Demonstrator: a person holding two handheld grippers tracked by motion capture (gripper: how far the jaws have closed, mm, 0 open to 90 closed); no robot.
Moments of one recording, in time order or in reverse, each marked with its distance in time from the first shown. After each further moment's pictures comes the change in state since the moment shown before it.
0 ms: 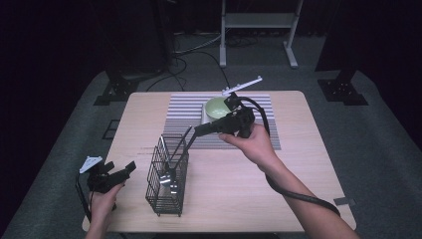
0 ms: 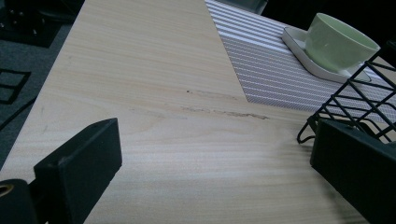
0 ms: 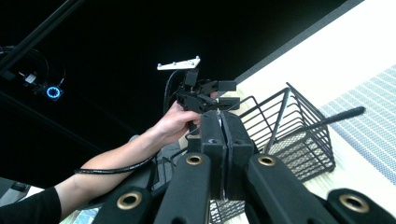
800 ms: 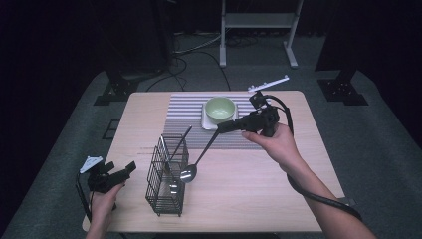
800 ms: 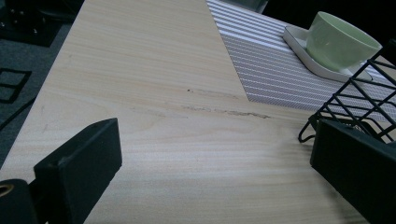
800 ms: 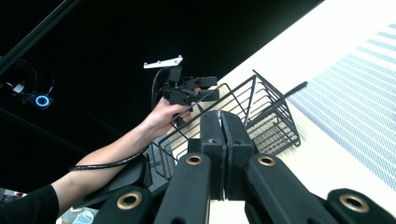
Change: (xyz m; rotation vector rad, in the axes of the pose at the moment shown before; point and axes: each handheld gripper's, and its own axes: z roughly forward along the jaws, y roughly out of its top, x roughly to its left) left arm 0.001 -0.001 0.001 0.007 0.002 0.004; right arm -0.011 -0.017 -0.048 -0.028 -0.056 0.042
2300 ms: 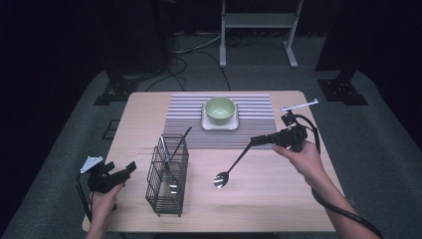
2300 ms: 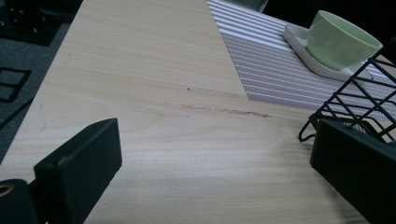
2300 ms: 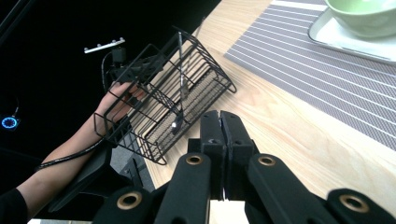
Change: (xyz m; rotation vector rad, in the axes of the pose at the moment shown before) left arm 0.000 0.000 0.001 -0.001 0.000 -0.001; right arm -0.070 -0.075 -0.044 -0.018 -0.108 0.173
